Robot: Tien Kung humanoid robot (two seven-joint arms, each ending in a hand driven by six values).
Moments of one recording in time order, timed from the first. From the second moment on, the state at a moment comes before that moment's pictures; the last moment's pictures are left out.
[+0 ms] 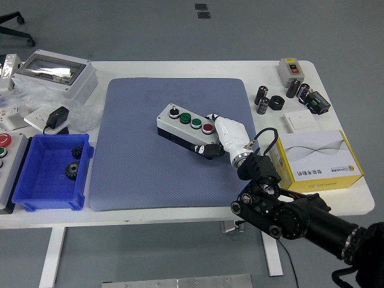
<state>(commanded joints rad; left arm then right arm) -0.07 0.12 -1.78 -0.26 1.78 -0.09 0.34 0.63 -0.04 0.49 0.93 -1.82 -0.50 -0.37</state>
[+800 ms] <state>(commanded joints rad) -0.06 0.12 -1.78 -0.26 1.77 -0.10 0.32 0.61 -0.14 0.54 1.05 -1.63 -0.43 0.00</state>
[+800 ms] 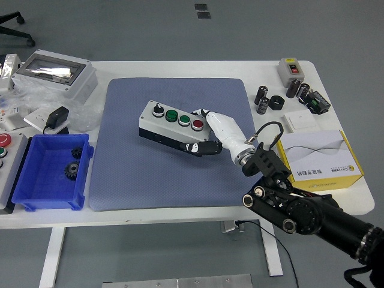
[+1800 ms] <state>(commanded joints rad) -0.06 0.11 -1.78 -0.26 1.77 -0.10 0.32 0.60 -0.20 0.44 1.01 -1.83 -0.37 0.09</state>
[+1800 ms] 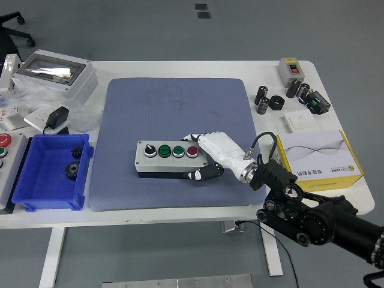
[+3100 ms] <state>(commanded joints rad) -0.06 0.12 -1.79 -0.26 1.78 -0.14 0.30 0.60 -0.23 0.46 1.09 -1.82 -0.29 0.09</state>
